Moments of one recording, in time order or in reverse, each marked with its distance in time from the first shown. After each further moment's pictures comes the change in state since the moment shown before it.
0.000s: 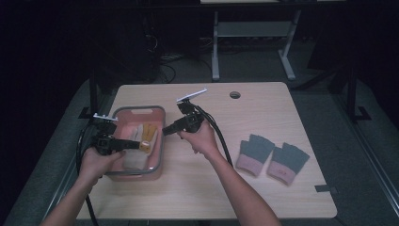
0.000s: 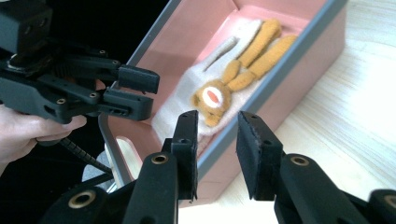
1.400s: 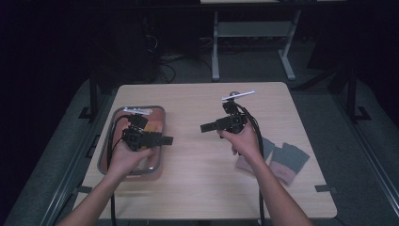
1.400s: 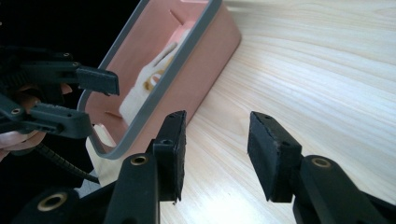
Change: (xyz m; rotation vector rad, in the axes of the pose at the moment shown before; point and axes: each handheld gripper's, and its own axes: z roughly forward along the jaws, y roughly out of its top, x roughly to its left) left arm -0.087 0.028 0.027 -0.056 -0.165 0.130; right arm -0.054 -0.047 -0.099 -0.110 -0.072 0.069
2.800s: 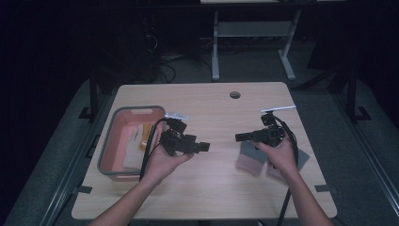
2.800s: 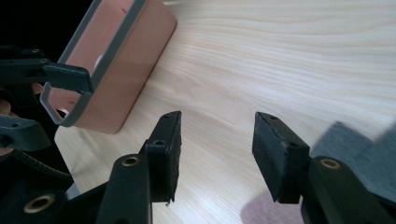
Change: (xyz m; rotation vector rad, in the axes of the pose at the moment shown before) left arm -0.070 0.010 0.067 -0.009 -0.103 0.095; right arm -0.056 -0.059 -0.072 -0.061 -0.095 0.076
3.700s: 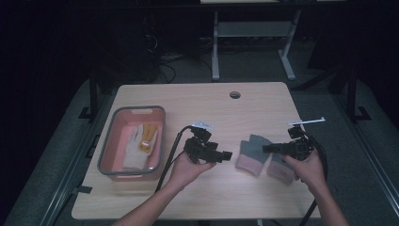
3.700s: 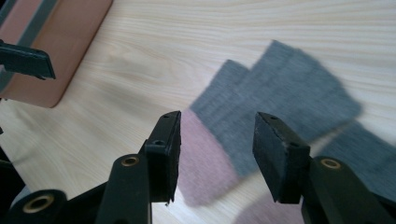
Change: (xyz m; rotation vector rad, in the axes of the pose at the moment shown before) left arm -0.033 -0.005 0.057 0.018 -0.066 0.052; right arm -0.047 -0.045 -0.050 -0.004 -0.163 0.007
